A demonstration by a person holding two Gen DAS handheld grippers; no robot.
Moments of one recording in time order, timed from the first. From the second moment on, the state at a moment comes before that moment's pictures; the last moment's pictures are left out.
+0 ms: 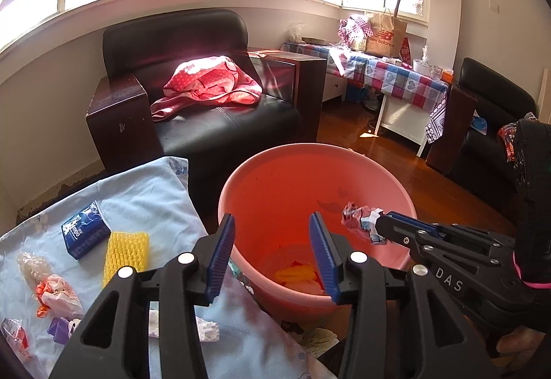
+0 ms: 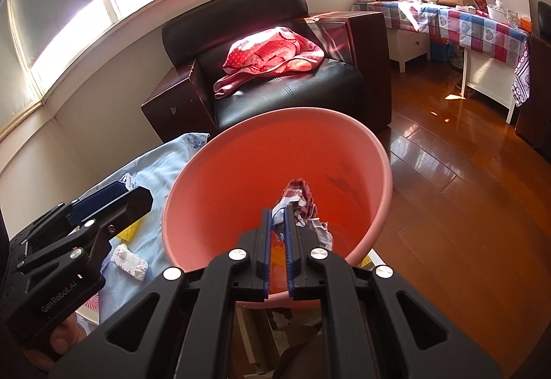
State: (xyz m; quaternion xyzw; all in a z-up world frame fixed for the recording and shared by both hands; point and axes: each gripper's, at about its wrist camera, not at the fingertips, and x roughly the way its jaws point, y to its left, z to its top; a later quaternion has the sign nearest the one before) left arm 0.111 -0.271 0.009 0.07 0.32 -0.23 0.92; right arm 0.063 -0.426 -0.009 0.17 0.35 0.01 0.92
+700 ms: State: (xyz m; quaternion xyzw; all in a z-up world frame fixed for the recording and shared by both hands) left arm 0.076 -0.192 0.032 0.03 0.31 -0.19 0.93; right arm 0.051 -0.395 0.002 0.14 0.35 0.05 0.92
